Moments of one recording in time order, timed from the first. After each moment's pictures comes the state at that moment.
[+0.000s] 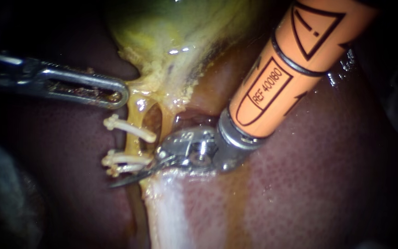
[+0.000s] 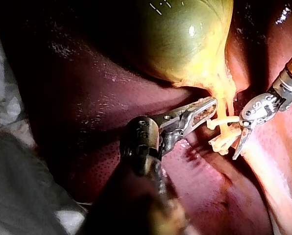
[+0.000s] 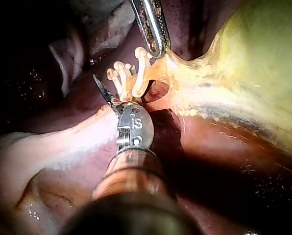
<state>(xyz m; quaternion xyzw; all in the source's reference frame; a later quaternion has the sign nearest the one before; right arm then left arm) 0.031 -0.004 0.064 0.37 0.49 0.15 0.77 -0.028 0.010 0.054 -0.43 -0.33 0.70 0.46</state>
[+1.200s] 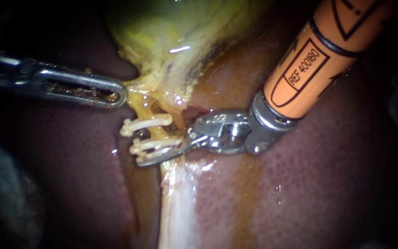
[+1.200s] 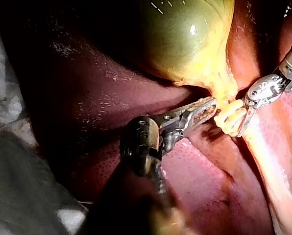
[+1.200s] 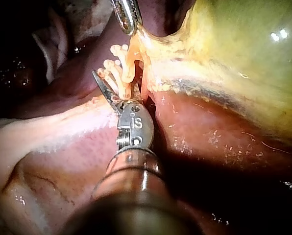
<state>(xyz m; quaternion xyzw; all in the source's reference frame) 0.026 -0.001 0.065 0.37 0.50 0.16 0.77 -0.028 0.010 0.054 -0.43 -0.33 0.70 0.46</state>
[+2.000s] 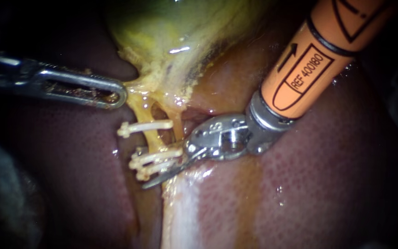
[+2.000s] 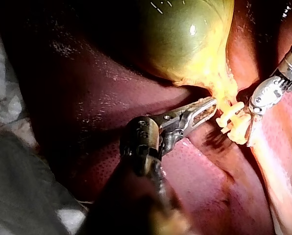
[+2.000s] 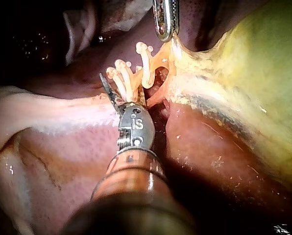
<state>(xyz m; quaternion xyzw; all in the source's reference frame) 0.027 -0.003 0.064 0.32 0.49 0.05 0.81 -0.028 0.010 0.054 -0.43 -0.33 0.70 0.46</state>
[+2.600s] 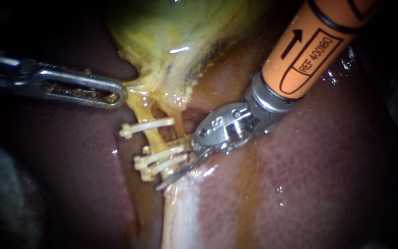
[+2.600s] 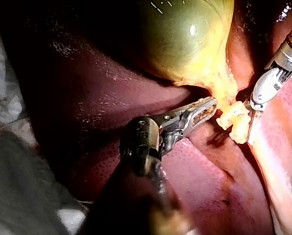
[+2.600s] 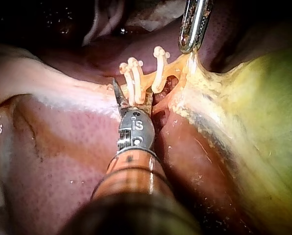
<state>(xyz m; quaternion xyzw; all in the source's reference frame) 0.025 -0.002 0.064 0.26 0.47 -0.04 0.85 -0.028 0.010 0.054 -0.43 -0.33 0.70 0.46</state>
